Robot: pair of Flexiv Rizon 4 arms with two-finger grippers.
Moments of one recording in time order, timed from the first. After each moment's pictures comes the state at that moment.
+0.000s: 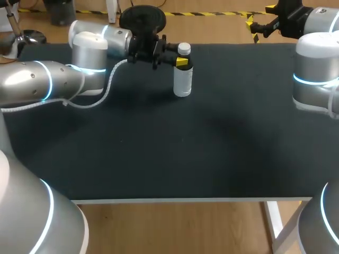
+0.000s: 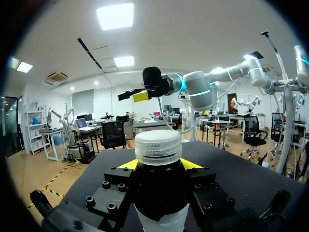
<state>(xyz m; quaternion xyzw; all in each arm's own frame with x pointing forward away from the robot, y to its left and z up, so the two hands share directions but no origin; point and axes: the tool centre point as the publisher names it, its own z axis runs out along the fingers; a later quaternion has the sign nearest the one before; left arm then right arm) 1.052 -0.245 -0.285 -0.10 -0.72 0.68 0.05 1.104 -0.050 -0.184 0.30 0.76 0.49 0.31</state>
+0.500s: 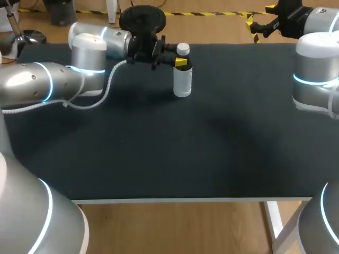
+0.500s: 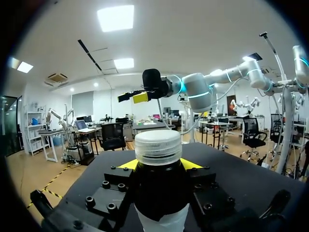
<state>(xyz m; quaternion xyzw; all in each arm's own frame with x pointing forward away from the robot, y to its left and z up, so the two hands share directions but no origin) 1.052 -0.242 -0.286 -0.10 -0.72 0.69 0.05 1.104 -0.050 -0.184 0.30 0.76 0.49 0.31</state>
